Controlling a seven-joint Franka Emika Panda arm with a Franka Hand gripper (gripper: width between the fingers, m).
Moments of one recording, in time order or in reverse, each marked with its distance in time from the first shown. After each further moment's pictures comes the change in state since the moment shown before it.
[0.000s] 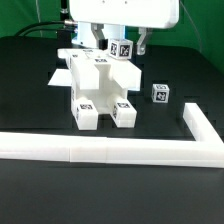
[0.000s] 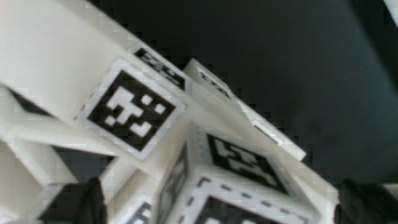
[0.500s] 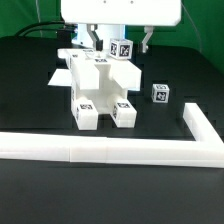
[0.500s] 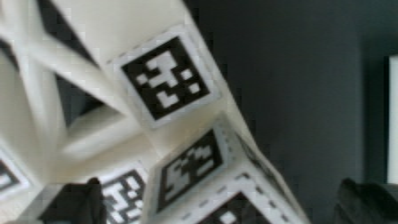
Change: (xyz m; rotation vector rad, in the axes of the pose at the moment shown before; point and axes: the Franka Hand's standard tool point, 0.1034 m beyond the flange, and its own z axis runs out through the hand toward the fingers) arm 0.000 -0.005 0.000 -0.012 0.019 -0.464
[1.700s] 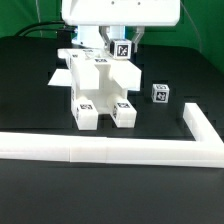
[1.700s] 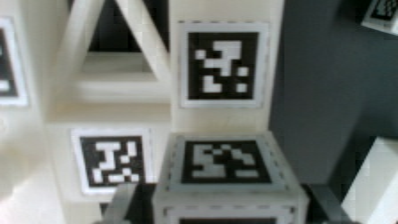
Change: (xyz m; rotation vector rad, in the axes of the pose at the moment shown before) arm -0.001 0.002 0.001 -0.012 0.003 -0.239
